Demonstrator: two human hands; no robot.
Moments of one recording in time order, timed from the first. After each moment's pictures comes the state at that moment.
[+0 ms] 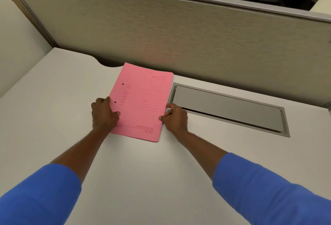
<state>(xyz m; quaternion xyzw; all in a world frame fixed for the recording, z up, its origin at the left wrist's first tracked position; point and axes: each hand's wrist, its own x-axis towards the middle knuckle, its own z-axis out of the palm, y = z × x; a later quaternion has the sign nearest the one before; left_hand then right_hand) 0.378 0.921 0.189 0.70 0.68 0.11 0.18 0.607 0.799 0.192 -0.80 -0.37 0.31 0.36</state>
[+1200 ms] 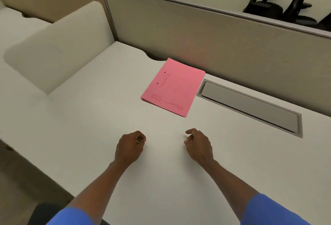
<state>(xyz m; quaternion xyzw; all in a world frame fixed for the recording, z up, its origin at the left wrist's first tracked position) 0.253 0.661 0.218 0.67 0.66 0.15 0.31 0.528 0.612 0.197 -0.80 -0.48 0.30 0.21</state>
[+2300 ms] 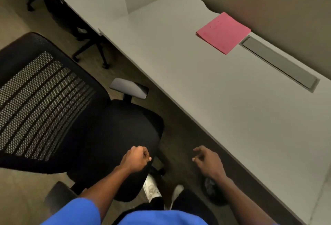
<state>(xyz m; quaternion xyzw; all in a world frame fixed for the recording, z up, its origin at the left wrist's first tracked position) 0.082 0.138 0.188 0.57 0.69 -0.03 0.43 0.402 0.145 0.216 -0.70 -0.61 0.38 0.01</state>
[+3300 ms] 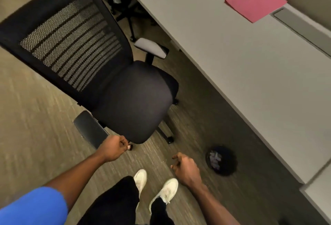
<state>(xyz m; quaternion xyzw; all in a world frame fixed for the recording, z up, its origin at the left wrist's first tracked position) 0.049 -0.104 0.208 0.49 0.78 -0.03 0.39 0.365 -0.091 0.173 -0.61 -0.66 0.43 -0.06</state>
